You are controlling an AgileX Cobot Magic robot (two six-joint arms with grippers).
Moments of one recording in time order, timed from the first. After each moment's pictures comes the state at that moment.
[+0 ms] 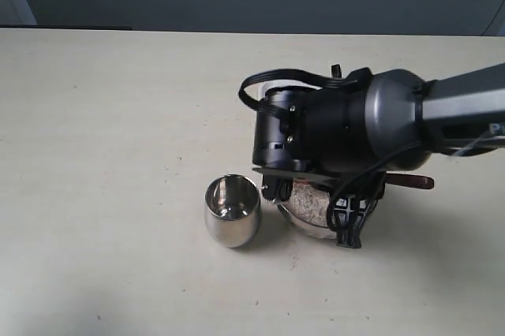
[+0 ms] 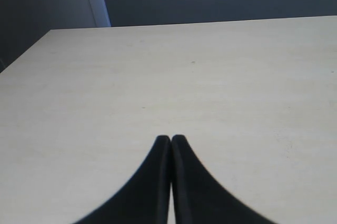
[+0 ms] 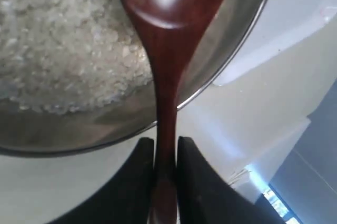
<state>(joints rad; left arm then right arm) -0.05 0.05 0.01 0.06 0.30 0.01 1.07 1.86 -1.07 -0.72 1.22 0.01</state>
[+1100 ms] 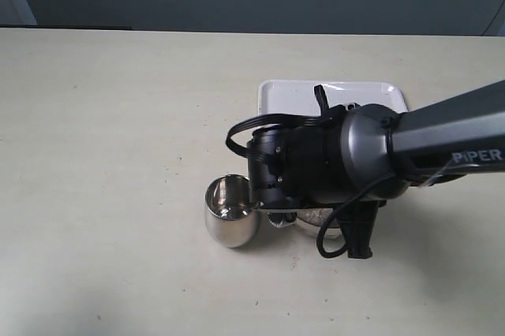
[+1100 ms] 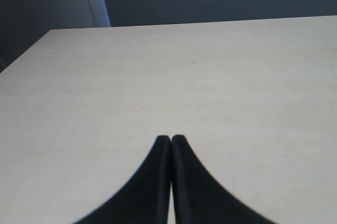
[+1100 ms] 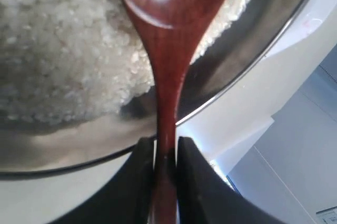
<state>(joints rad) -0.05 0.05 0.01 0.06 0.30 0.01 1.11 1.91 -1.03 -0.82 1.22 0.02</state>
